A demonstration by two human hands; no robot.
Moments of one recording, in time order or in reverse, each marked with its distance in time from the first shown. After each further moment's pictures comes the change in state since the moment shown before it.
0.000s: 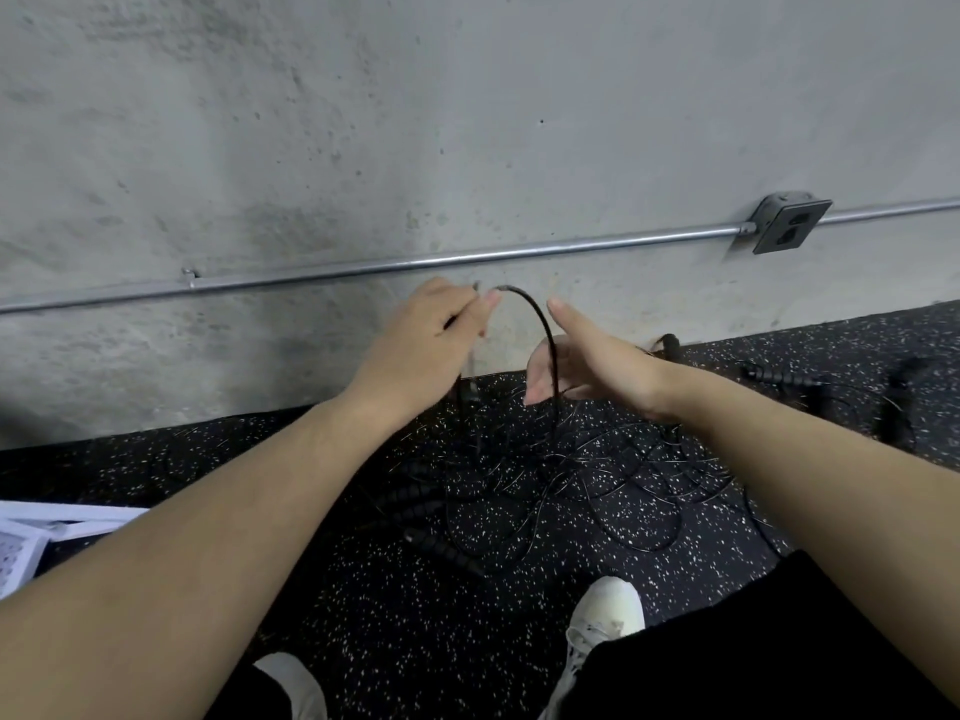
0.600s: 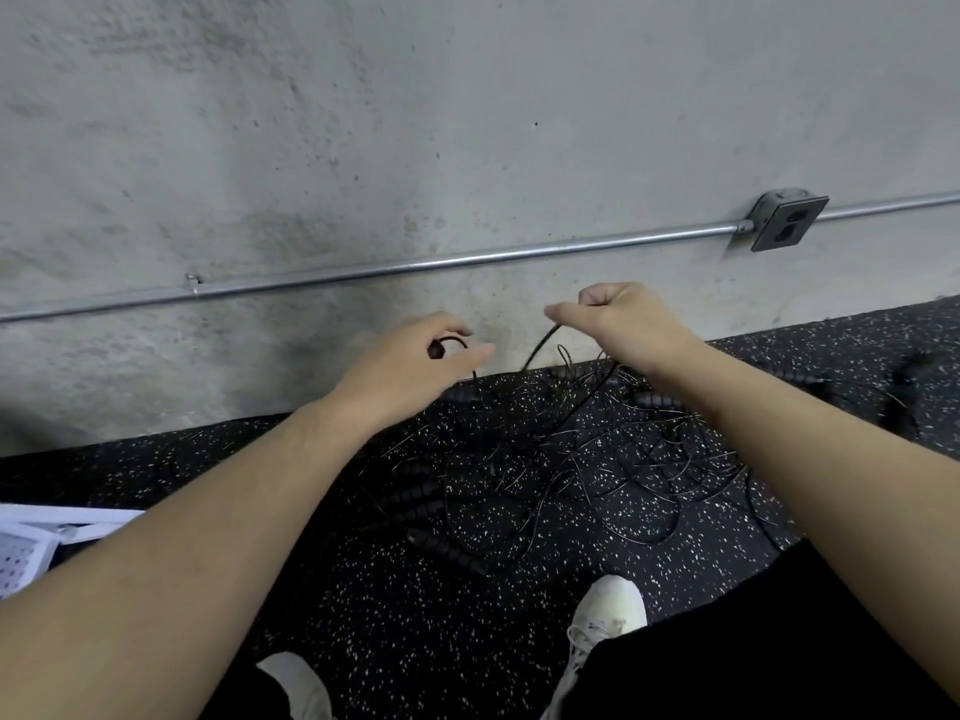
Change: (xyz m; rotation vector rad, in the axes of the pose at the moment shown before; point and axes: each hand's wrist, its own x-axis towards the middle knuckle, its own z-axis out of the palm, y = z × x) left_hand -0.004 -0.016 -0.006 0.141 -0.234 -0.235; right_hand -0.010 -0.017 -0.019 0.031 0.484 -0.093
